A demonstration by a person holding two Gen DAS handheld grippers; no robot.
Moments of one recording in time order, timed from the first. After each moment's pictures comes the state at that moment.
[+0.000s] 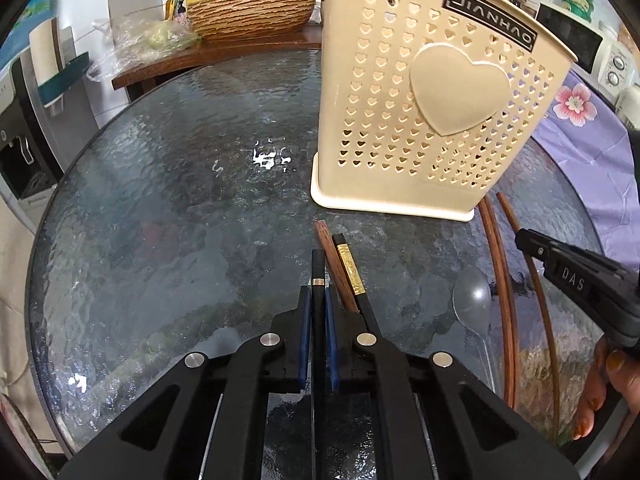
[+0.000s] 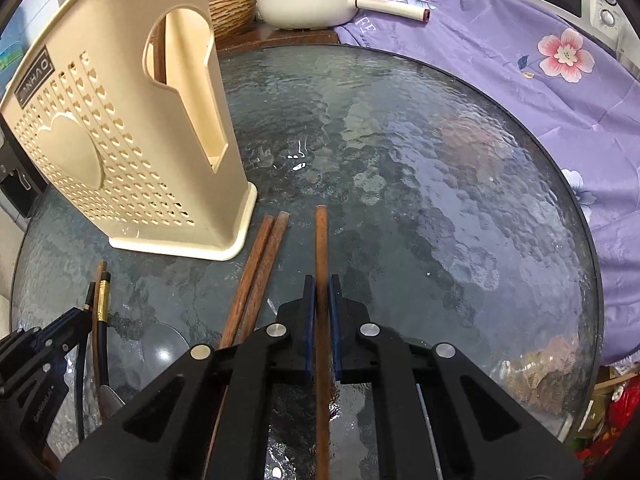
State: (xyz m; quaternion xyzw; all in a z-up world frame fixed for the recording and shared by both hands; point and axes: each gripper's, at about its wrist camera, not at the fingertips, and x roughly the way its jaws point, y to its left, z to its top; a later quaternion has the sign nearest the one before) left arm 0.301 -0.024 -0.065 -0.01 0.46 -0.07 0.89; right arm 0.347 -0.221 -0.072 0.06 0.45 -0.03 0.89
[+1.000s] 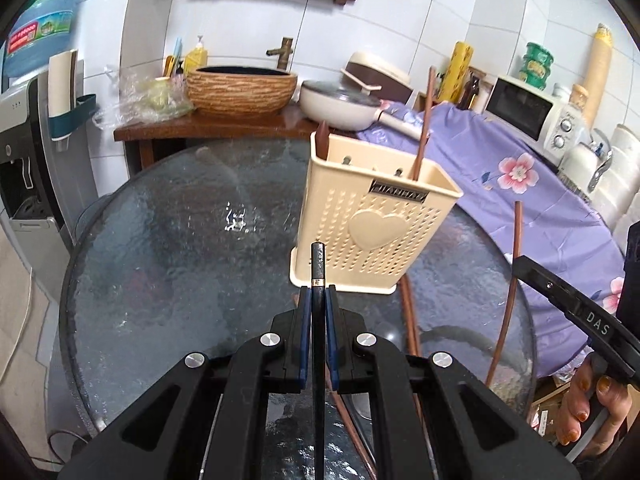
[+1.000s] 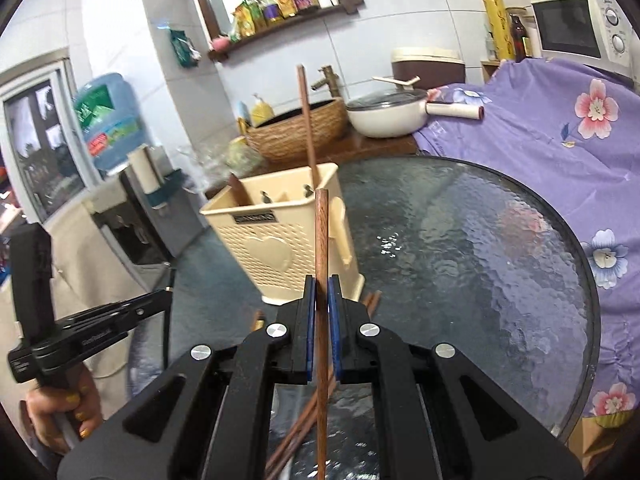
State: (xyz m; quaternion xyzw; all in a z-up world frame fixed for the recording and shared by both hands) left arm 0.244 0.005 0.034 -0.07 0.34 -0.13 0.93; right arm 0.246 -0.237 0.047 0.13 0.28 0.15 0.94
